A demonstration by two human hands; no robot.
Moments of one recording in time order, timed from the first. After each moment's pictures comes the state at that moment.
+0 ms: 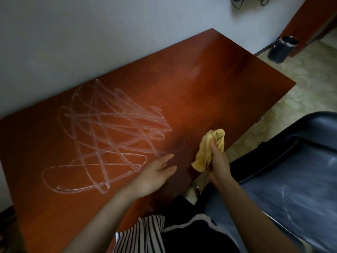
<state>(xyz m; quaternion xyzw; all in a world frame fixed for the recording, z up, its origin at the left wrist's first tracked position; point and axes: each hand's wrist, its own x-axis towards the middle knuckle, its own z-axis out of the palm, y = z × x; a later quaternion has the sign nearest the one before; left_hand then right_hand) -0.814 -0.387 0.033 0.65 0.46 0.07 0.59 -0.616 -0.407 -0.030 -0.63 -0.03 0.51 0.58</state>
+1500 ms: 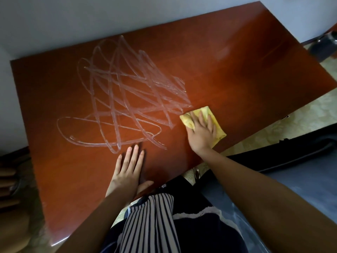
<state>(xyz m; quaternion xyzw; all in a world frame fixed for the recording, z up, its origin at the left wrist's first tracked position) -0.904 -0.473 -0.087 0.80 0.57 -0.12 0.13 -0.660 -0.361 -0.103 -0.79 -0.60 0.15 0.03</state>
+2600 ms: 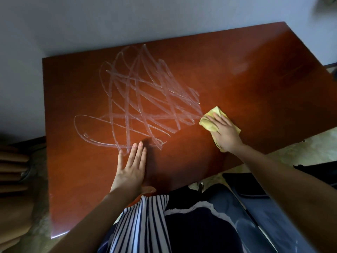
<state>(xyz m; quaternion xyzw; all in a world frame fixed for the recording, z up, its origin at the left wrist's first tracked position) -0.899 -0.455 -0.066 0.75 0.61 -0.23 0.12 -0.589 -0.307 -0.080 -0.63 -0.76 0.16 0.00</state>
